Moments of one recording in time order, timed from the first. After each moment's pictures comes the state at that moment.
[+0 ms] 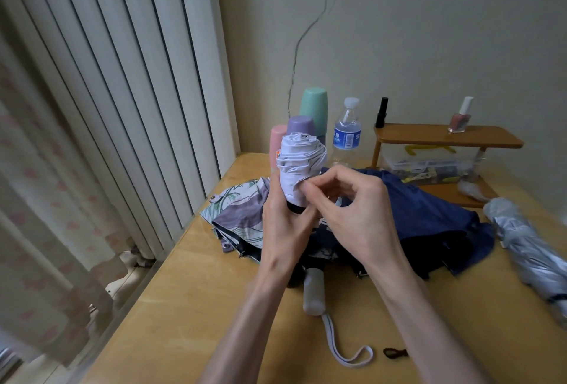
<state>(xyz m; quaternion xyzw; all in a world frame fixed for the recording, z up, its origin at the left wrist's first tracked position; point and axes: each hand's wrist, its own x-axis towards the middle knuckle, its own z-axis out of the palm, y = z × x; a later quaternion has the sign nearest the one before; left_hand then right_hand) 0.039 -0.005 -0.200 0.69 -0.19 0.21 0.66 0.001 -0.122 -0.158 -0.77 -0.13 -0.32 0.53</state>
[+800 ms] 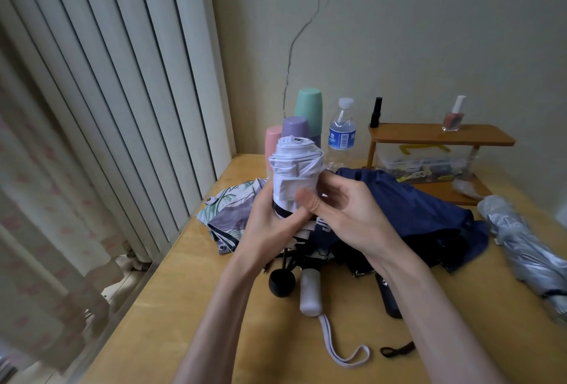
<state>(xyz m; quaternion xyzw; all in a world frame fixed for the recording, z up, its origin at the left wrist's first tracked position) 0.035 0.018 -0.186 0.72 -0.23 0.09 0.65 0.010 -0.138 -0.163 -0.74 -0.16 -0.11 0.65</state>
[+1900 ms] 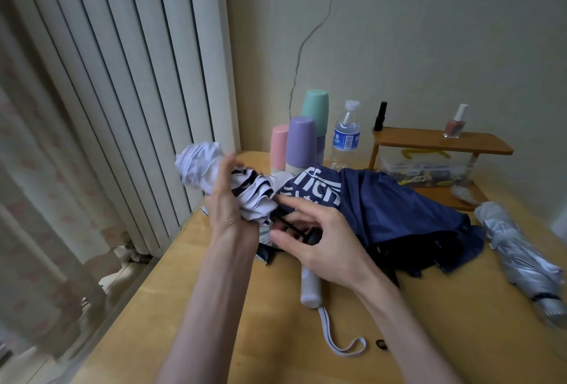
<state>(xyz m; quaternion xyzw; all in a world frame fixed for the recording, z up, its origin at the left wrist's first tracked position) 0.041 0.044 -0.157 0.32 0.06 0.07 0.94 -0.014 -0.106 -0.189 -0.81 -0.19 -0.10 0.54</state>
